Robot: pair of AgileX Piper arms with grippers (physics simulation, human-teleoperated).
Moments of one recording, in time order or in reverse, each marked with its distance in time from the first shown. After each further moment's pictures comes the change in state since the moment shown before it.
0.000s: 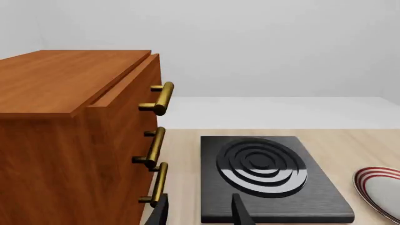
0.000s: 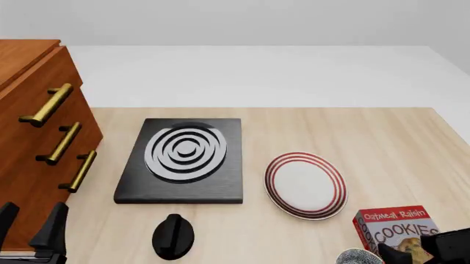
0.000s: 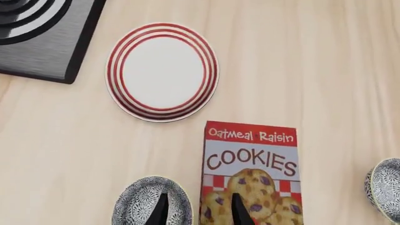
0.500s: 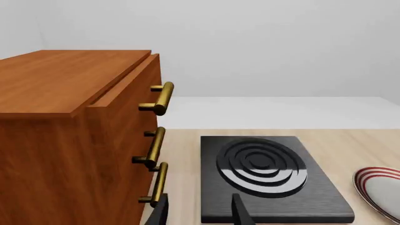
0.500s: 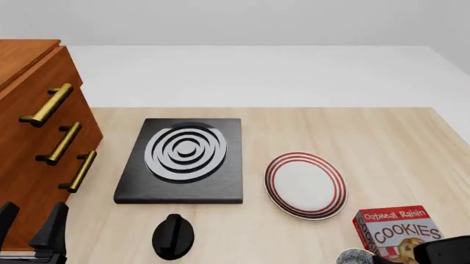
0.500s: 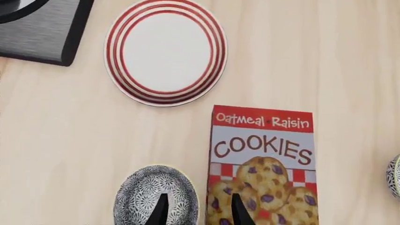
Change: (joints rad) left arm 0.000 0.000 0.000 0.000 0.000; right arm 0.033 0.009 0.049 0.022 0.043
